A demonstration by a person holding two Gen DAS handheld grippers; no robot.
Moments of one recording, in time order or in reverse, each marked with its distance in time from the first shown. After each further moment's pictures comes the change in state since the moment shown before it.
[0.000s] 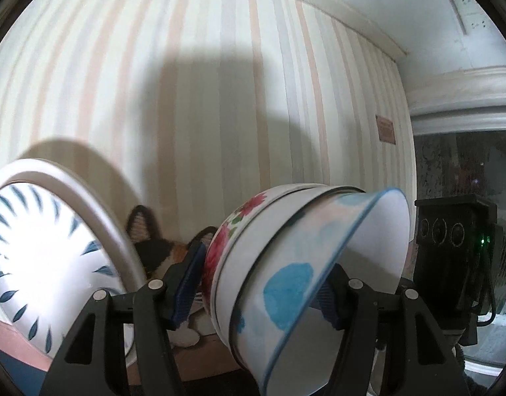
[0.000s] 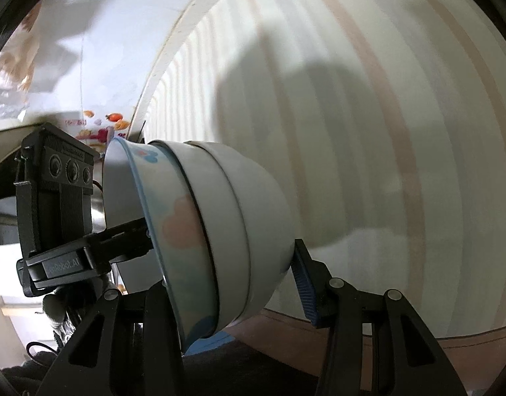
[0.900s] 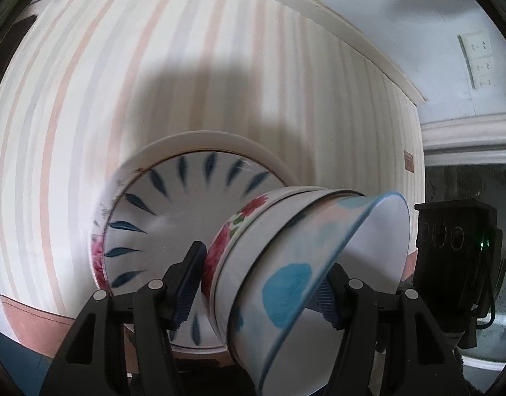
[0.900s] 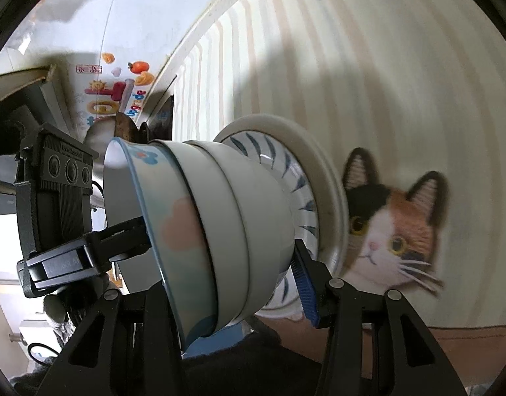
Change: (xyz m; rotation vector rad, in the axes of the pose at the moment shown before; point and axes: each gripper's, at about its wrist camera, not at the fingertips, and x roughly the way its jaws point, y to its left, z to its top) left arm -0.076 0.143 -0.030 -0.098 -0.074 -0.012; right arm 0.136 0.155 -0.034 -0.103 0.068 -0.011
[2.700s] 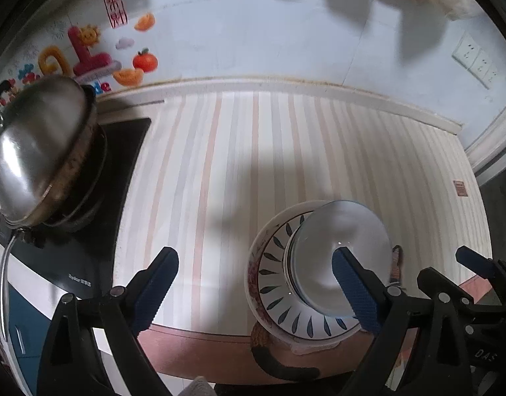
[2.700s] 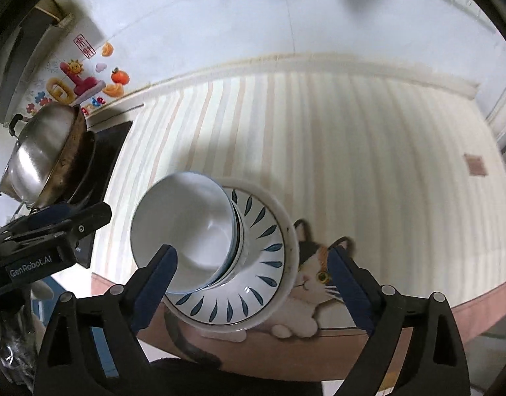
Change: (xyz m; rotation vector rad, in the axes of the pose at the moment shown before) left arm -0.128 0.005 -0.066 0.138 -0.425 0.410; right arm -0.060 0.133 -0.059 -0.251 -0.369 -0.612
